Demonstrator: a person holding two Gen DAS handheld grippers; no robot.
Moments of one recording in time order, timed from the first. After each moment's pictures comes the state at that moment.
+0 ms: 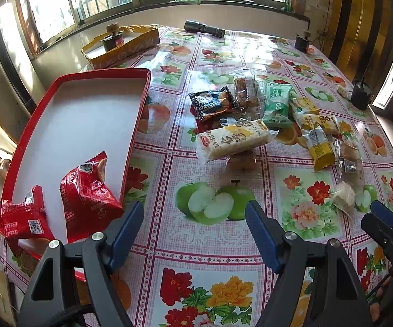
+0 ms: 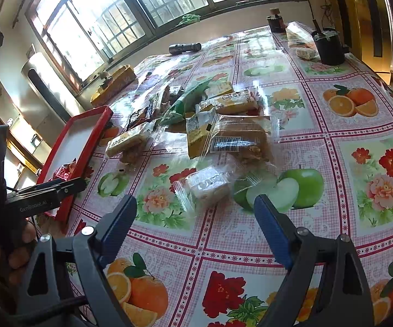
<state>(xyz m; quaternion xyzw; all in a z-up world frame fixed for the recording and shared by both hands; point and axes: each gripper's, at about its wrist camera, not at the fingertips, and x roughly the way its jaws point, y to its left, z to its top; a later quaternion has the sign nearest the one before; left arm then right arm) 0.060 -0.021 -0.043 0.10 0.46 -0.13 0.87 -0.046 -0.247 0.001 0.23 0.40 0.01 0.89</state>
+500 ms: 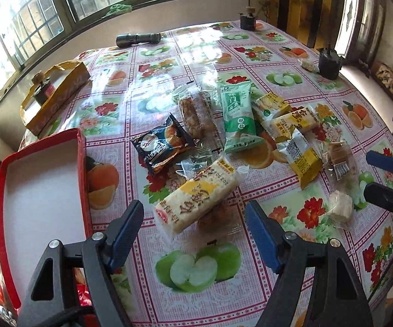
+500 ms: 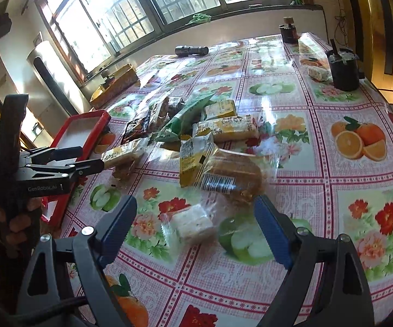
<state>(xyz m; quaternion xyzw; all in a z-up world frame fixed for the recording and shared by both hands) 0.116 -0.081 -0.047 0.21 0.46 -0.25 0.83 -0.008 -0.272 0.015 0.19 0.40 0.04 0.89</state>
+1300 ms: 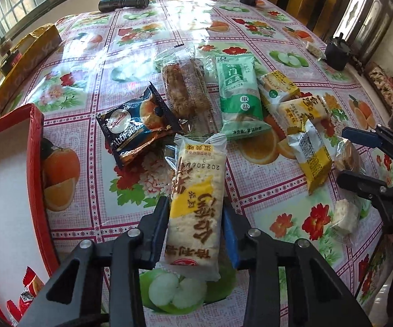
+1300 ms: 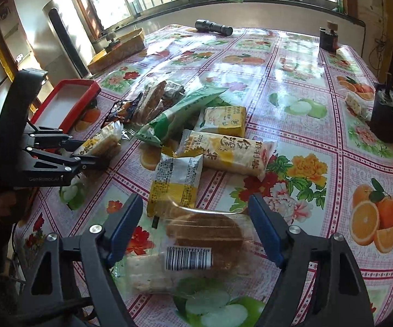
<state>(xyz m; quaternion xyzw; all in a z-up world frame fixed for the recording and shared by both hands) 0.140 -0.084 -0.081 0.17 0.53 -0.28 0.78 0.064 -0.281 -0.007 0.08 0.47 0.10 0.87</state>
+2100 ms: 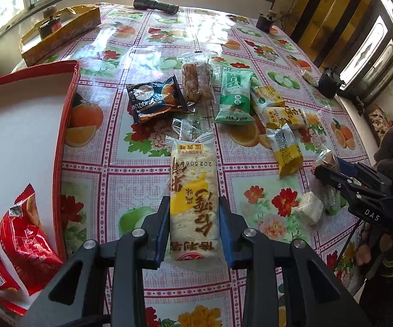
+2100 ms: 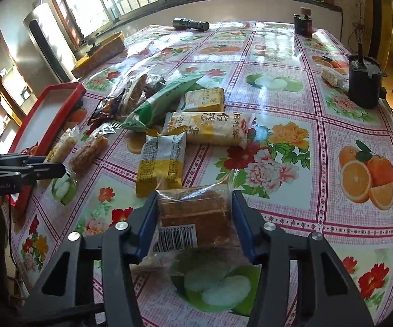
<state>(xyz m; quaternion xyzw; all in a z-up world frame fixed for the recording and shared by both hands) 0.097 -0.044 -0.058 0.07 0.53 -0.25 0.81 0.035 -0.286 -0.010 0.12 0.47 0.04 0.88</state>
